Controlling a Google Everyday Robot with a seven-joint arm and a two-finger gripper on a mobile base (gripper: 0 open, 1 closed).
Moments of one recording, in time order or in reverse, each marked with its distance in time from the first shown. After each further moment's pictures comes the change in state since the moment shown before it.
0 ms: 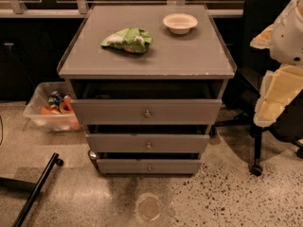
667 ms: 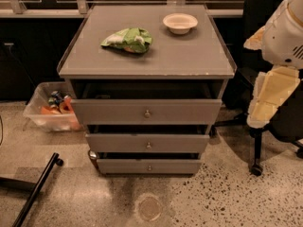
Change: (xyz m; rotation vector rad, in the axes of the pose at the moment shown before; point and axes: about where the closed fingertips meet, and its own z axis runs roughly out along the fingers) arm -0.010 0.004 0.004 -0.006 0.002 -0.013
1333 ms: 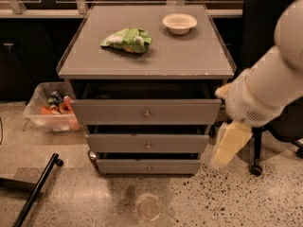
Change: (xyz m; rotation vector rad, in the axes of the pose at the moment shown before) arm -0.016 0.048 0.107 -0.089 -0.116 0.043
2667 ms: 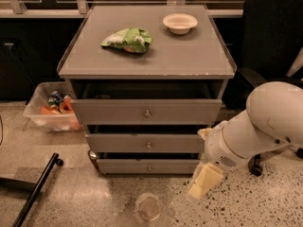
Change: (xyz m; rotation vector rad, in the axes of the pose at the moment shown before) arm 0.009 0.057 0.109 -0.105 -0.128 0.142
